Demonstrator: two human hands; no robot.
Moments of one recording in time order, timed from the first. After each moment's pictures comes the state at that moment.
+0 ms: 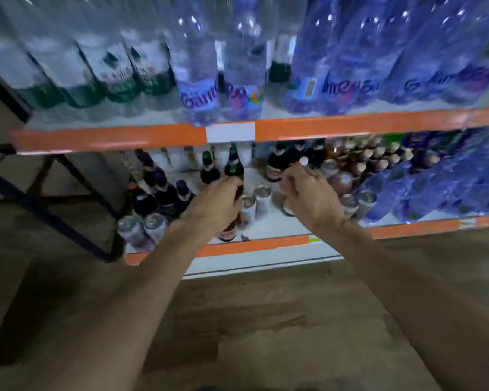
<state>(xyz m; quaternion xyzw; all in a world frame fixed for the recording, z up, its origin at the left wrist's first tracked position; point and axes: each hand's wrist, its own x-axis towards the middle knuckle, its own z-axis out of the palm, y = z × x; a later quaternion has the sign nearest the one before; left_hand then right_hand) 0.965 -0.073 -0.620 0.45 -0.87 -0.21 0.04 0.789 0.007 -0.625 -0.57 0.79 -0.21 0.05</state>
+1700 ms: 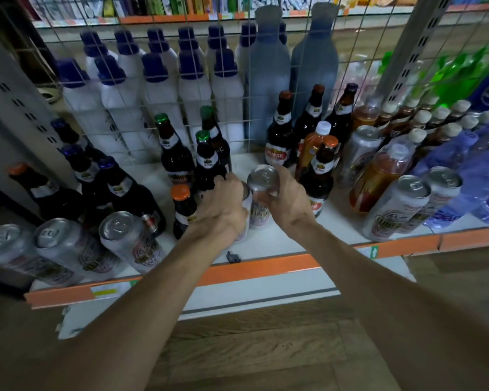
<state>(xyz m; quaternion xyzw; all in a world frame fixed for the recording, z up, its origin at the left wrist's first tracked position) 0.846 -0.151 -0.847 0.55 -0.82 -0.18 0.03 0.721 -0.115 -0.887 -0.47 0.78 -0.35 0.21</state>
